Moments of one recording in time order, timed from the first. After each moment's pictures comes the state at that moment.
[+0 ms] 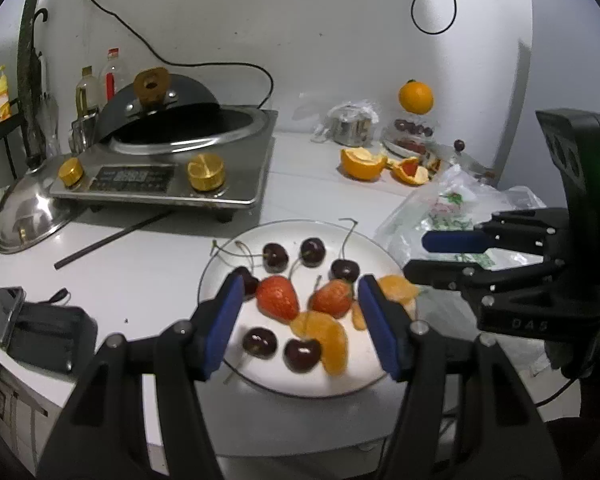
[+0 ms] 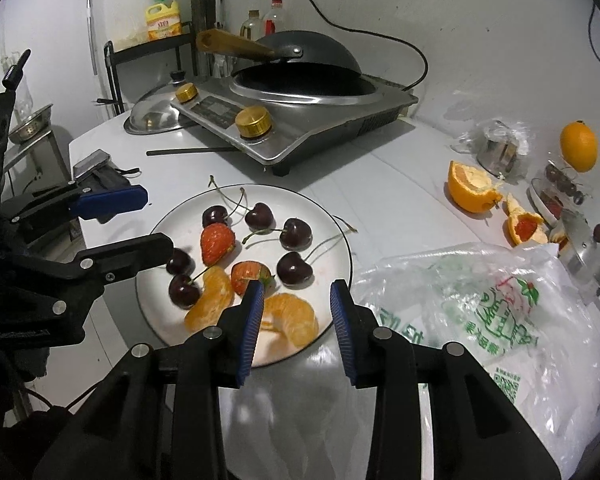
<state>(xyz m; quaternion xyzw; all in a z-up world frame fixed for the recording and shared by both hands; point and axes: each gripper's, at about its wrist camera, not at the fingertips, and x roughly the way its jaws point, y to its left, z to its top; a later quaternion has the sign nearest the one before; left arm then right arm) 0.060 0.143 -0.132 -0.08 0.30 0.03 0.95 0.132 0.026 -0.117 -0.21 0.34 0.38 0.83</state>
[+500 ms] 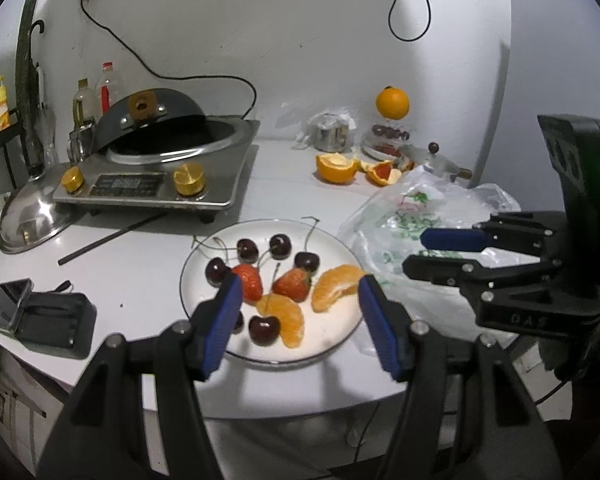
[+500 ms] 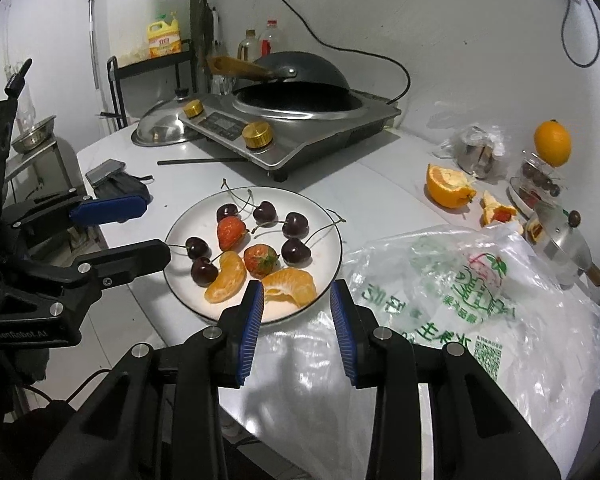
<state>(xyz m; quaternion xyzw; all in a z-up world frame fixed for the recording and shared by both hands) 0.026 0.112 -0.113 -0.08 0.29 0.02 0.95 0.093 -0.010 -0.097 -0.19 0.32 0.37 0.85</state>
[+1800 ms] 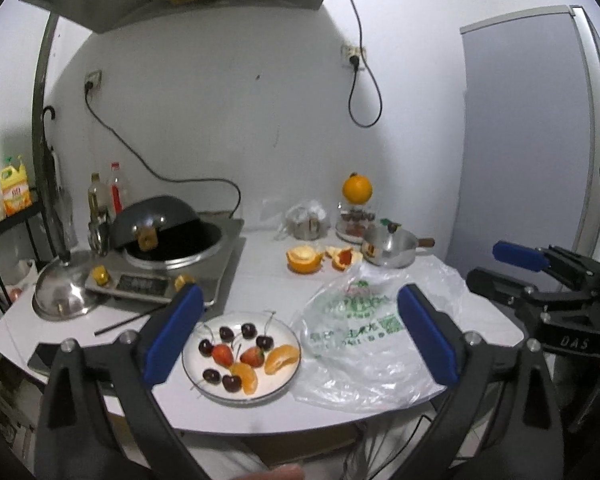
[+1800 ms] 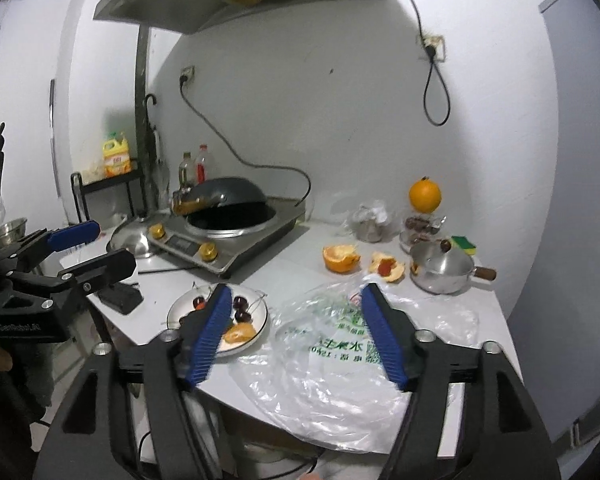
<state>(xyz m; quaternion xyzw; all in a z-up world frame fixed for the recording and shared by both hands) -0.048 0.032 0.020 -0.03 0.16 0.03 0.99 -0.011 -0.143 0.024 -0.08 0.17 0.28 0.94</state>
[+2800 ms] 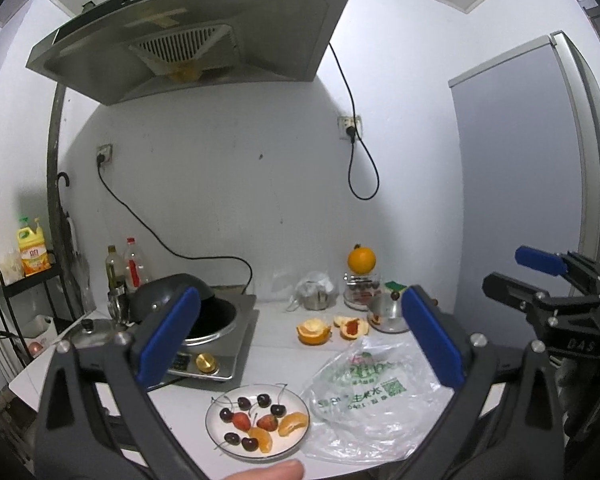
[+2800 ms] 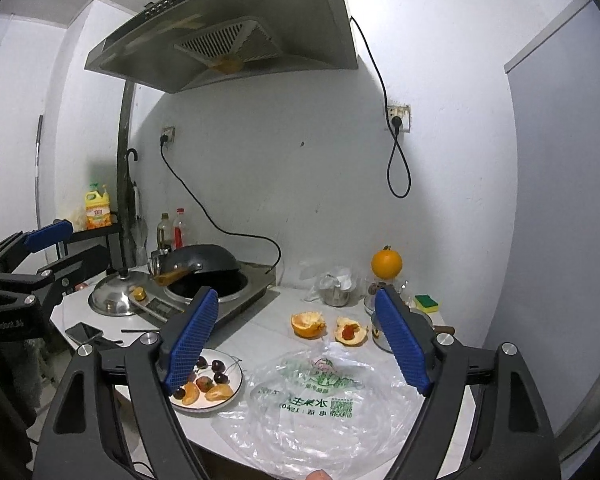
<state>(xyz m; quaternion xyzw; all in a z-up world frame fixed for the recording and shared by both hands) -0.078 0.015 0.100 0.01 0.06 0.06 1.00 -0.037 -0.168 0.090 -0.06 0.07 0.23 0.97</state>
